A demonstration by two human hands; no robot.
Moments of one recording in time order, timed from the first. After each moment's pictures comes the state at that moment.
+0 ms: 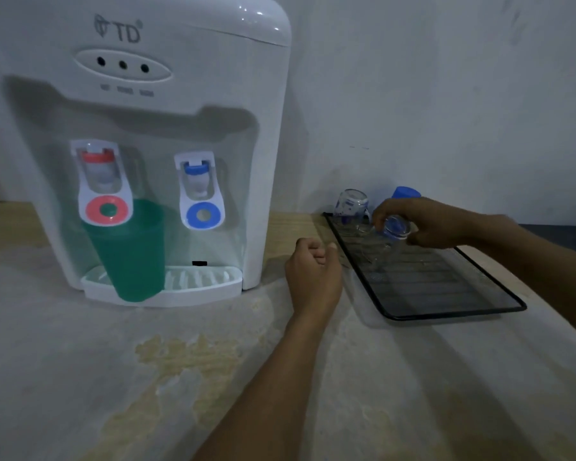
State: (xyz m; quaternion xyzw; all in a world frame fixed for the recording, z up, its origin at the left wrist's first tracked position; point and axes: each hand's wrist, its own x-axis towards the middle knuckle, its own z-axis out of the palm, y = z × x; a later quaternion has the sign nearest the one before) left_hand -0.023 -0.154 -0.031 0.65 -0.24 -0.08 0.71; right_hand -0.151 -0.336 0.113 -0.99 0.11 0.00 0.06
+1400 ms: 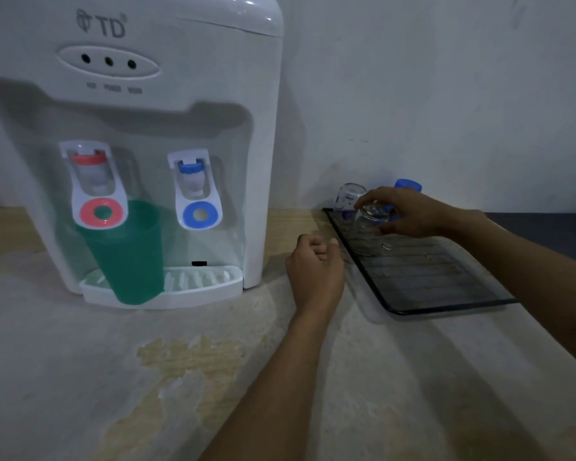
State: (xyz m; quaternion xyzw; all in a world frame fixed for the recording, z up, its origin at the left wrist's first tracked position) left_hand -0.023 -0.154 -0.030 0.66 -0.24 -0.08 0.71; right_hand -0.121 -0.337 0.092 -0.97 0.20 -0.06 0.10
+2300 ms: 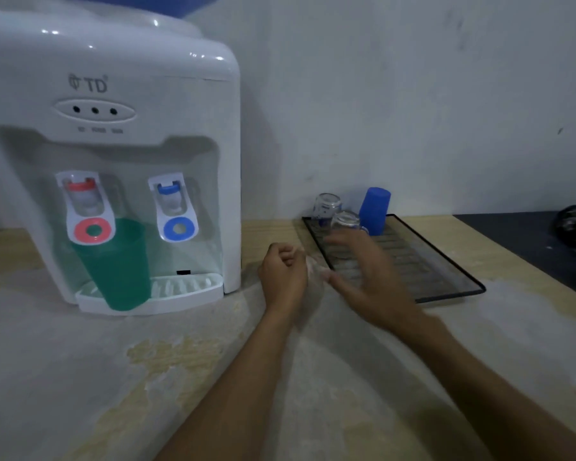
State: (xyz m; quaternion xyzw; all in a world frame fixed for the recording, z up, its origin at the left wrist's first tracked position) left_hand -0.020 -0.142 -0.023 0.66 -0.22 -0.11 0.71; right_hand -0.182 -0.186 0.035 -0.91 0.14 -0.35 0.16
